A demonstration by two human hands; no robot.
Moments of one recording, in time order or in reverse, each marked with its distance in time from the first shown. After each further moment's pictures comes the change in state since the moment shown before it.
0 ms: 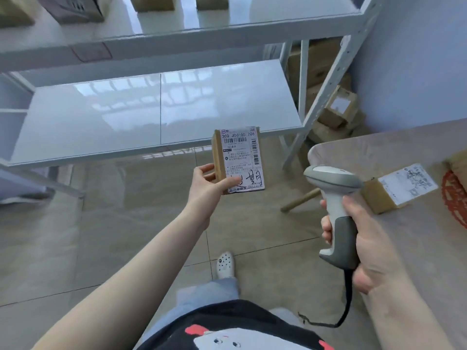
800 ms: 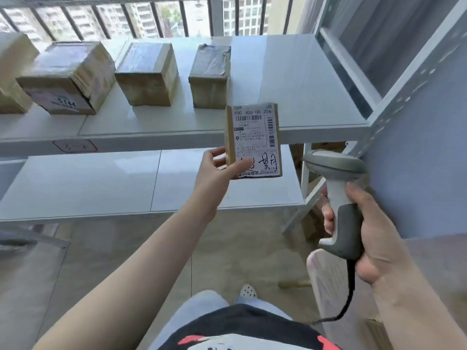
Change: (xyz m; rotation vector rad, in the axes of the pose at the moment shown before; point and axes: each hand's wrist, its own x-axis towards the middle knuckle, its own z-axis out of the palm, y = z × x) left_hand 0.175 0.200 0.087 0.000 -0.023 0.223; right_hand 0.200 -0.195 0.068 0.080 -0.219 -0.105
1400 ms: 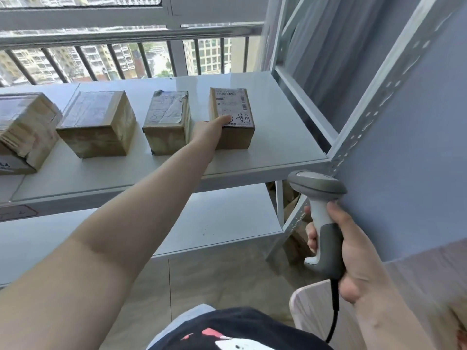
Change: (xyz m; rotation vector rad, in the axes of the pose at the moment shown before) left_hand 0.174 0.108 0.084 0.038 0.068 -0.050; right_hand 0.041 -0.039 -0.006 0.064 0.105 -0.080
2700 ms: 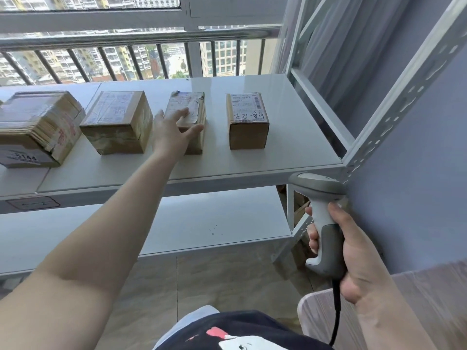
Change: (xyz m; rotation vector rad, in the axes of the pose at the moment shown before) left_hand 0.013 -0.009 -0.102 0.722 0.278 0.410; right_hand 0.008 0.004 0.012 -0.024 -0.065 -0.022
